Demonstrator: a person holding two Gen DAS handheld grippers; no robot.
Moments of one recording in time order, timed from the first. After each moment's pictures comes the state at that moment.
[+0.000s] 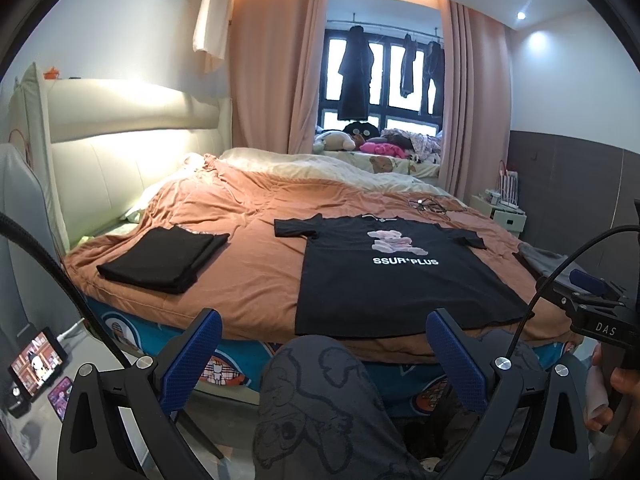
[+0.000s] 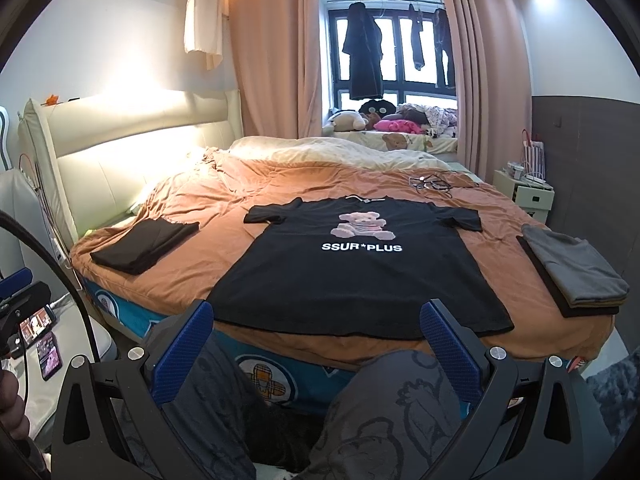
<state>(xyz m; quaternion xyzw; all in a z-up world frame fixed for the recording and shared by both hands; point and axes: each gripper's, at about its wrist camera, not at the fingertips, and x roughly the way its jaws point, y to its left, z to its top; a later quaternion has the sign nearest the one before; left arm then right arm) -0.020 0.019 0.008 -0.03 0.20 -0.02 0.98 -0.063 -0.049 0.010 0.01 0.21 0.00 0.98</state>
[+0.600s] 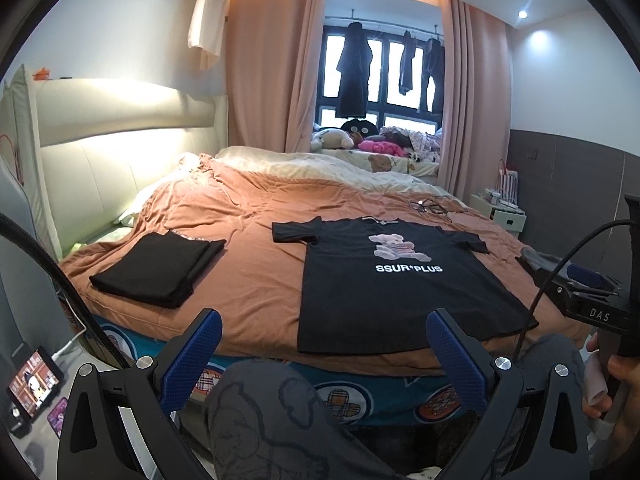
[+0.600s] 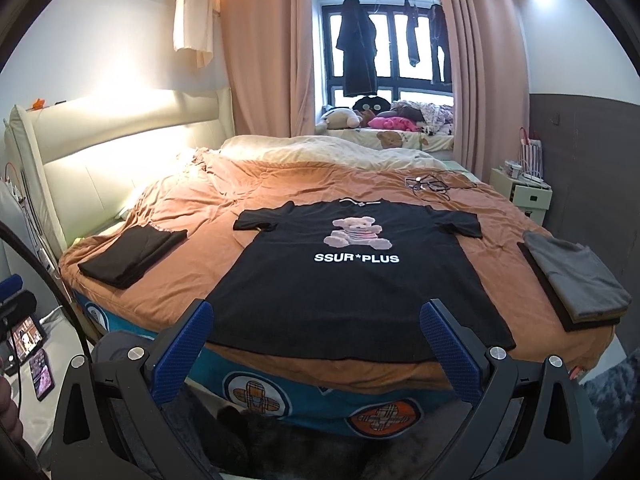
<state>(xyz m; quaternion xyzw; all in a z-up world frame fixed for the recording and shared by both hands) 0.015 0.032 0.022 -0.04 0.20 -0.02 0.98 -0.017 -0.047 0.018 0.01 0.22 -0.01 0.98</state>
